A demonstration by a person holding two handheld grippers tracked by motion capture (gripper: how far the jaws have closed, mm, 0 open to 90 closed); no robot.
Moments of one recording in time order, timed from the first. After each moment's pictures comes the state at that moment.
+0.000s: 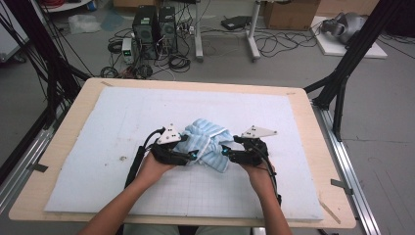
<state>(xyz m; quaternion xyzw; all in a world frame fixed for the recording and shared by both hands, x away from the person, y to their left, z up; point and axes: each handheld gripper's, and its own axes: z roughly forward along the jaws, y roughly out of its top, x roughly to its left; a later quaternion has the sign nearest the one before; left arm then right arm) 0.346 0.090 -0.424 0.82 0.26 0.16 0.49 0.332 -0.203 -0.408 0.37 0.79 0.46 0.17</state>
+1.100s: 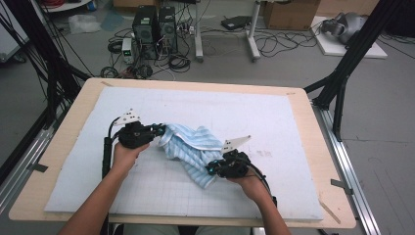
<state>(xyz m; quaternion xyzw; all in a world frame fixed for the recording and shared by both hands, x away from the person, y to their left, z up) 0.372 0.185 -0.411 0.73 0.36 0.13 0.57 0.318 -0.162 -0.430 0.23 0.88 0.42 -0.01</state>
